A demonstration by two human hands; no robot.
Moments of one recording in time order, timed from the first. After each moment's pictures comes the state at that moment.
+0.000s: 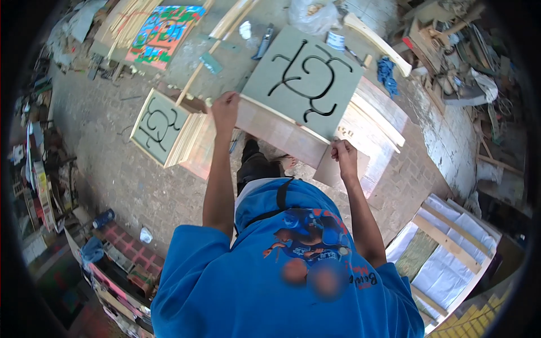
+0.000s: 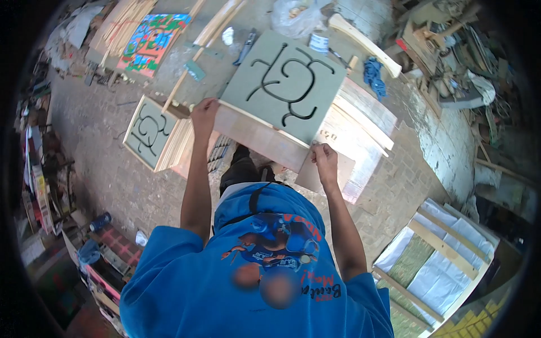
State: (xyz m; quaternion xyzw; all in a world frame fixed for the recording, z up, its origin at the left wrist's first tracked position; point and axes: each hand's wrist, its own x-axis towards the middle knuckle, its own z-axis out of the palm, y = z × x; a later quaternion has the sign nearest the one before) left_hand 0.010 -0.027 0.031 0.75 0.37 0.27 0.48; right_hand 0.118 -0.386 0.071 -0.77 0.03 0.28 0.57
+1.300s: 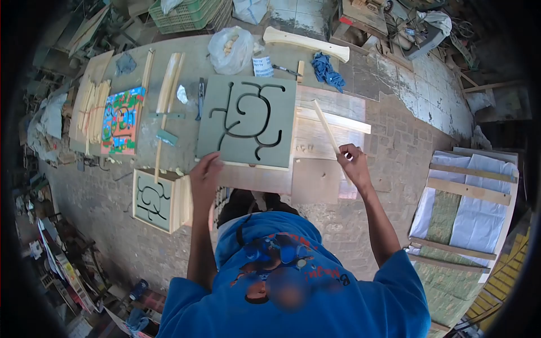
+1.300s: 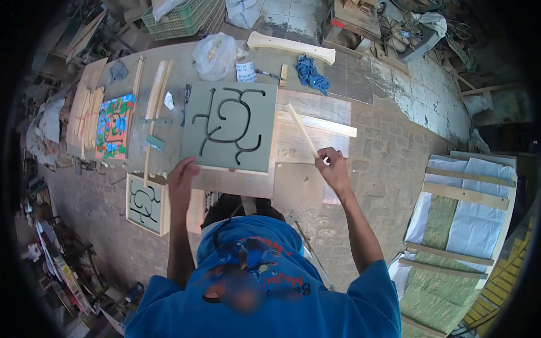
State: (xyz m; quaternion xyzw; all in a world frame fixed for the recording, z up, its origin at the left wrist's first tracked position) left_hand 0.039 -0.104 0.174 0.77 0.22 0.09 0.60; right_hand 0.181 -0.491 0.128 -0.91 -0.05 0.11 0.39
